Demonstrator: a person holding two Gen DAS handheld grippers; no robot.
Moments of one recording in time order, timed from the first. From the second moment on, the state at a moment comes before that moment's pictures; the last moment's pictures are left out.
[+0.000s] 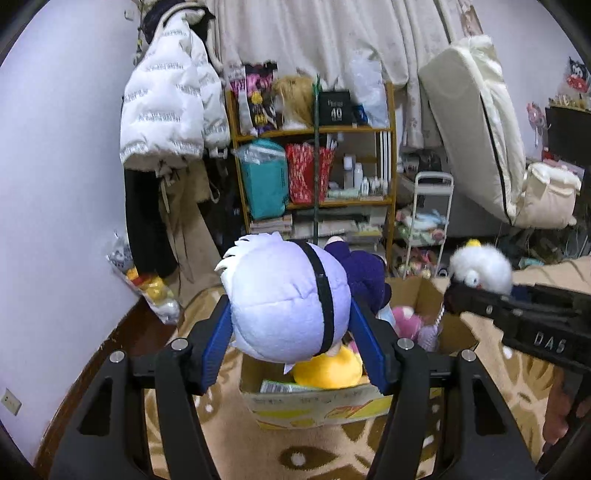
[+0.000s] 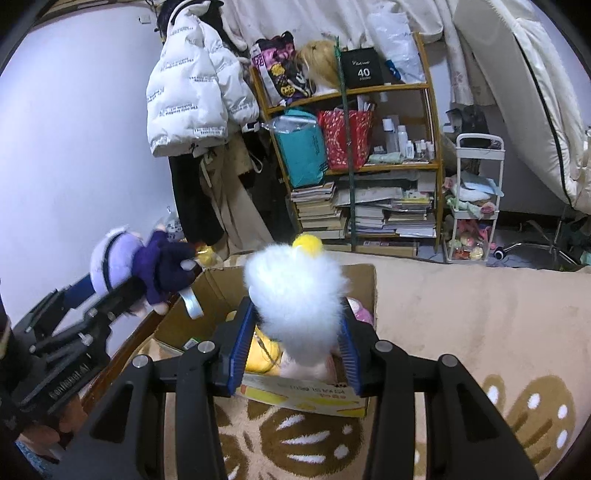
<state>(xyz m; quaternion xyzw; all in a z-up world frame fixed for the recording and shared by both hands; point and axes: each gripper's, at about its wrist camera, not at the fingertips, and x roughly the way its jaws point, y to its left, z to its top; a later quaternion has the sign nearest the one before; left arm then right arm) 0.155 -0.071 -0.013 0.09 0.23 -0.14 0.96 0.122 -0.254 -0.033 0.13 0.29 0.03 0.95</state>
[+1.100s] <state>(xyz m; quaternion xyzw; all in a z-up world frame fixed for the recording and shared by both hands) 0.105 -0.038 -0.001 0.10 0.25 -0.07 0.96 0.074 -0.250 -0.017 0.11 0.30 0.02 0.95</state>
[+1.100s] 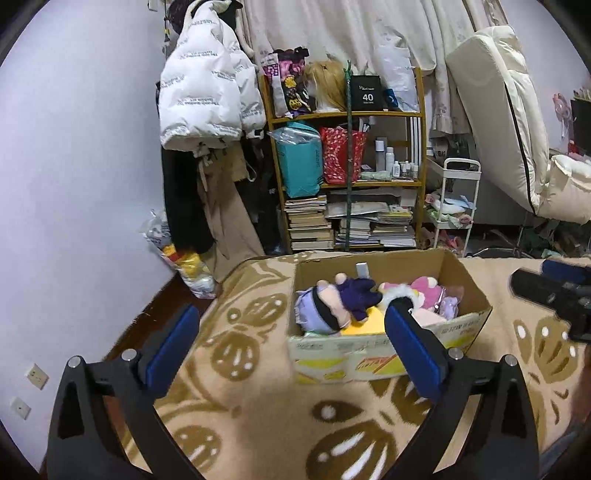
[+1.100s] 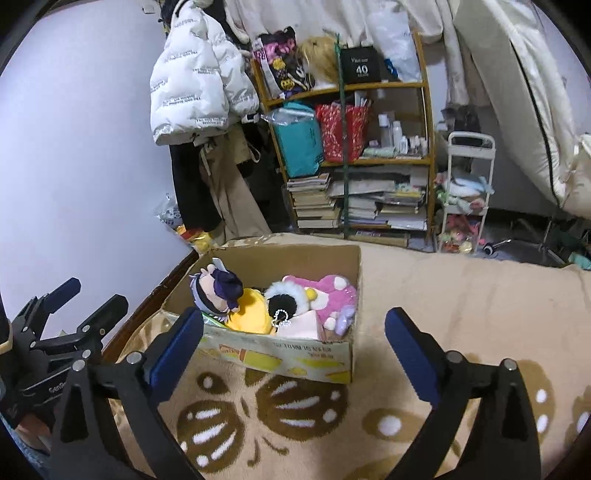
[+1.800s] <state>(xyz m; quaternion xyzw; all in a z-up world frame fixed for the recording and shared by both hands) 0.025 -0.002 0.027 0.11 0.23 -0.05 0.97 -0.020 -0.266 0.032 0.09 0.26 -0.02 0.96</state>
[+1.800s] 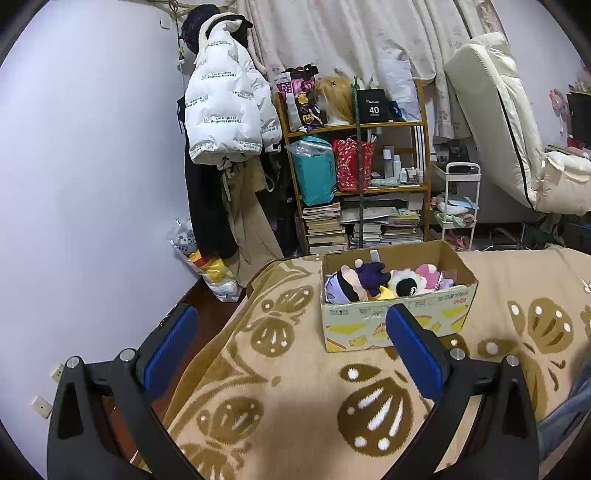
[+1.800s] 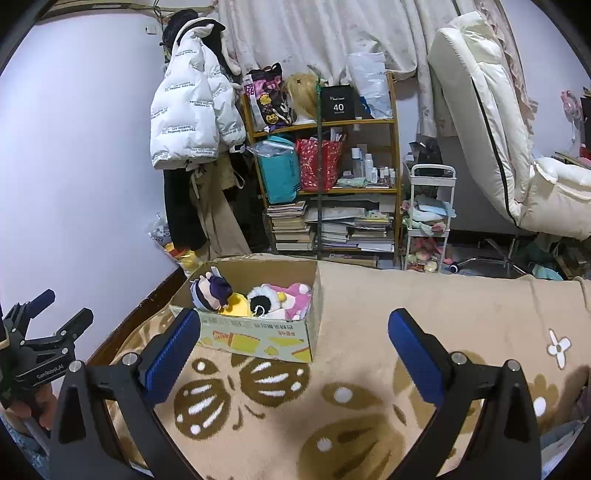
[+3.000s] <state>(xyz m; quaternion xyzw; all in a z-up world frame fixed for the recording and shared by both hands) 0.028 0.002 0.001 0.11 0.25 -0.04 0.96 -0.017 -0.255 0.004 0.07 0.28 -0.04 0.96</state>
